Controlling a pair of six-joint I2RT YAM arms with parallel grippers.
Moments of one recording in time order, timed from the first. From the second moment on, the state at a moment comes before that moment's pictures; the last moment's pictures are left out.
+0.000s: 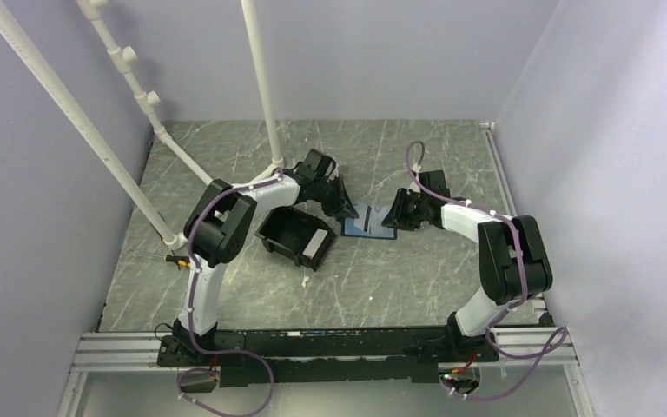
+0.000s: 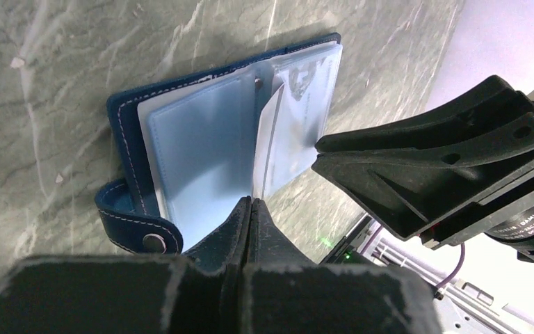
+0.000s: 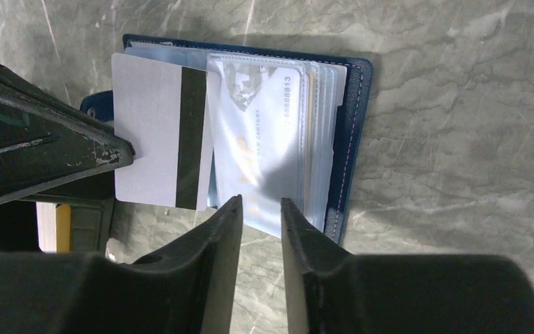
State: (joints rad) left arm -0.60 2.13 1.48 -0.20 0.53 -0.87; right arm 0.18 1.63 0.82 -0.13 -0.39 0.45
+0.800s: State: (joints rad) left arm -0.60 2.23 1.56 -0.16 0.60 -0.77; right arm 0.18 1.65 0.84 -0.13 -0.40 0.45
